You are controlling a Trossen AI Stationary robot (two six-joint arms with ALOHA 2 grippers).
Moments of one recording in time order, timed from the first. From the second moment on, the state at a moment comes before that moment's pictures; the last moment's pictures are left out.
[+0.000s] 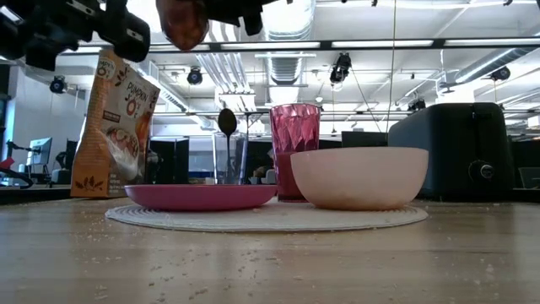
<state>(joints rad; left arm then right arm) 0.15 0.58 0.26 0.39 0.73 -0.09 0.13 1.86 1.41 0.31 0.18 -0.13</state>
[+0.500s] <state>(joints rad) 0.15 0.68 0.25 0.40 0.58 -0.03 0.12 1.86 1.42 0.29 0.18 -0.13</state>
